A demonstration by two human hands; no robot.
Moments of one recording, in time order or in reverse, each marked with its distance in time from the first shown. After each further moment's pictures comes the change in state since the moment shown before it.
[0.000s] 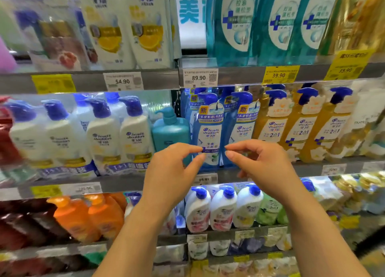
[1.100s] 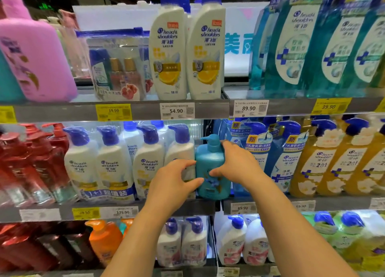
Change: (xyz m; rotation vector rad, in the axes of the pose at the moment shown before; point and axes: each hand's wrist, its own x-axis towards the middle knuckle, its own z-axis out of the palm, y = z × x) left_hand 0.032 -0.109 -0.061 0.073 -0.143 -0.188; right_hand 0.117 -0.030 0.132 -0.662 -0.194 -0.002
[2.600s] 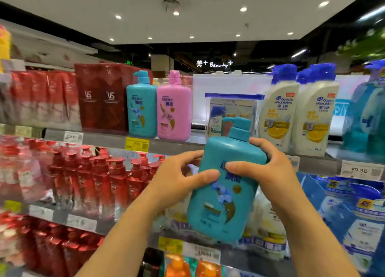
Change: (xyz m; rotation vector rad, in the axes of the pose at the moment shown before) left_hand -0.029 -0.056 -0.249 -0.503 0.033 0.204; right_hand -0.054 -0.239 -0.047 1.171 0.140 -0.375
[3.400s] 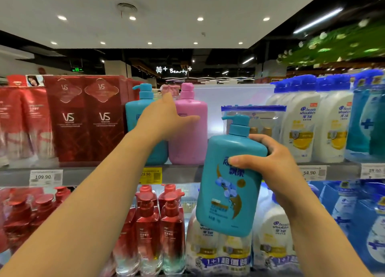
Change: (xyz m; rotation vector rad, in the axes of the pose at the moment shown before) left_hand 0.177 -0.017 -0.162 0.816 0.195 0.042; right_hand 0.067 -0.002 0.097 -0.066 0.184 0.003
